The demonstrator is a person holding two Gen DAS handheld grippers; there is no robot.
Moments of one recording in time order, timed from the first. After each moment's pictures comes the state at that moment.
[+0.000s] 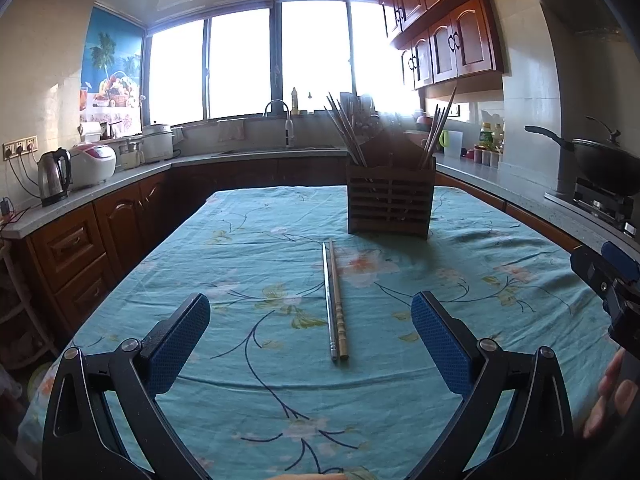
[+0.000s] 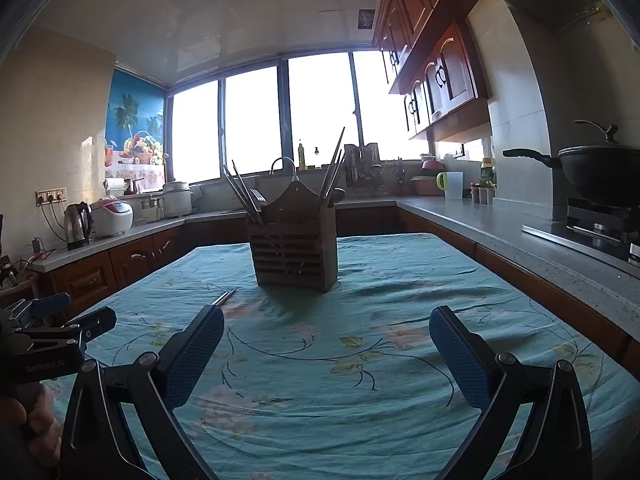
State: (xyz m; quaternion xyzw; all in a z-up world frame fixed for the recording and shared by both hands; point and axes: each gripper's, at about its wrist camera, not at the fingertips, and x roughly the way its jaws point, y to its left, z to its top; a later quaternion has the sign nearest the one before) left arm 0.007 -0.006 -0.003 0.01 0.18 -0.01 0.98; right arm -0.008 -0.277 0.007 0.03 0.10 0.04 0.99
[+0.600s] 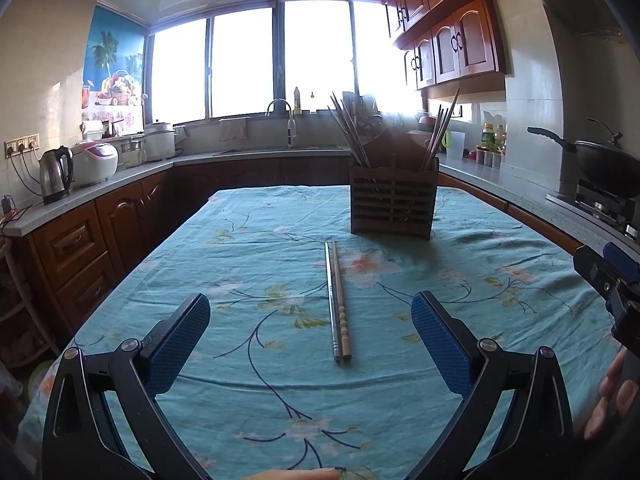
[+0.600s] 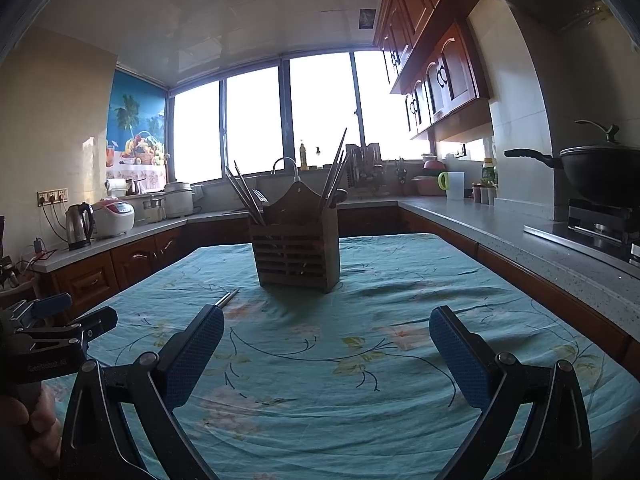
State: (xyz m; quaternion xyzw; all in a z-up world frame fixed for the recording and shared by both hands) left arm 0.007 -0.005 -0.003 0.01 0.18 0.00 0.98; right arm -0.008 -0.276 0.006 0.03 0.10 0.04 0.99
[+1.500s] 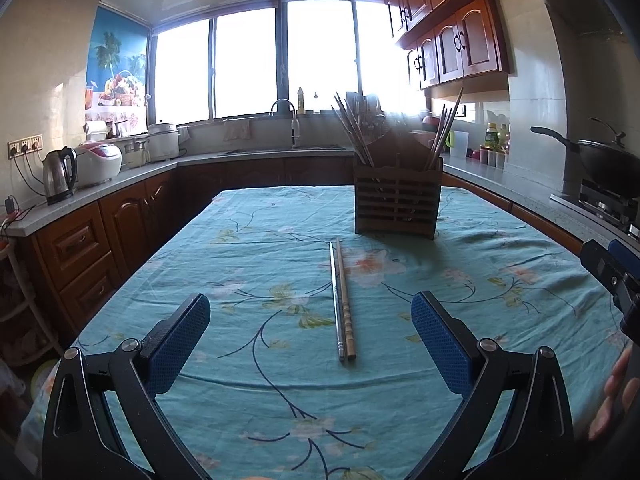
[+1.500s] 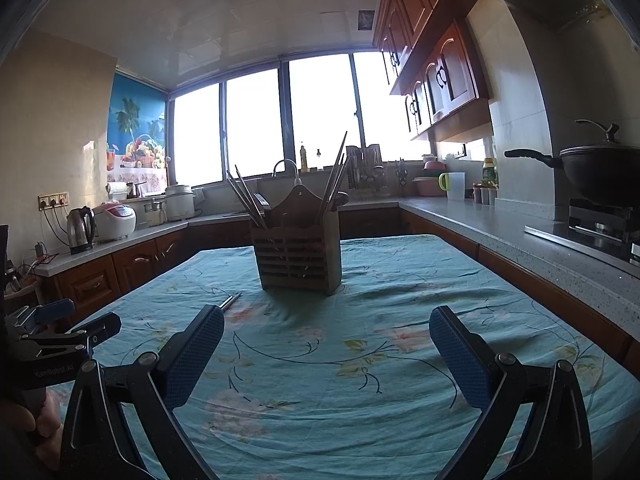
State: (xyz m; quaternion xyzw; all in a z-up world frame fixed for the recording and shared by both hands) left arm 0.009 -0.004 -0.004 0.01 0.18 0.00 0.98; right arm -0.009 -0.276 0.009 0.04 0.10 0.04 0.99
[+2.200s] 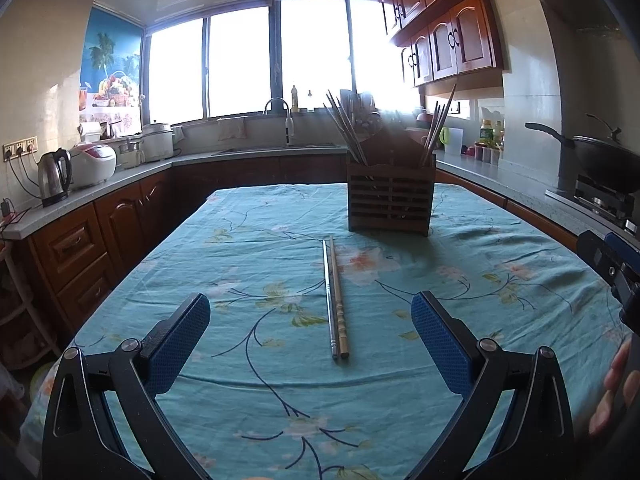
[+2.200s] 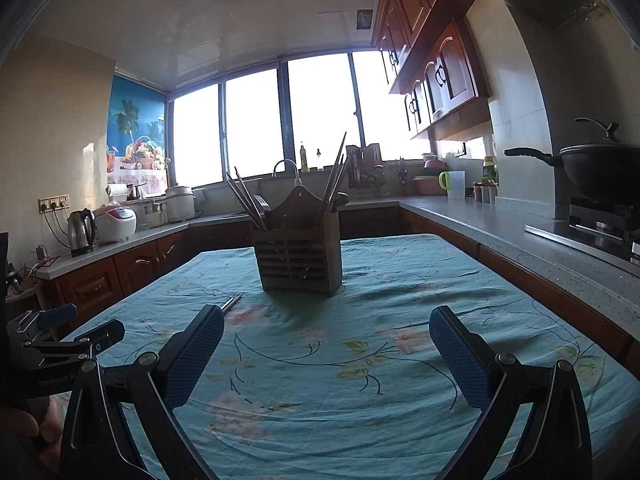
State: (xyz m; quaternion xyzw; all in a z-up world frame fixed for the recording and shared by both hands) left arm 0.008 -0.008 -0.004 0.01 0.18 -0.01 0.98; right arm -0.011 -0.273 0.013 0.04 0.10 0.04 0.99
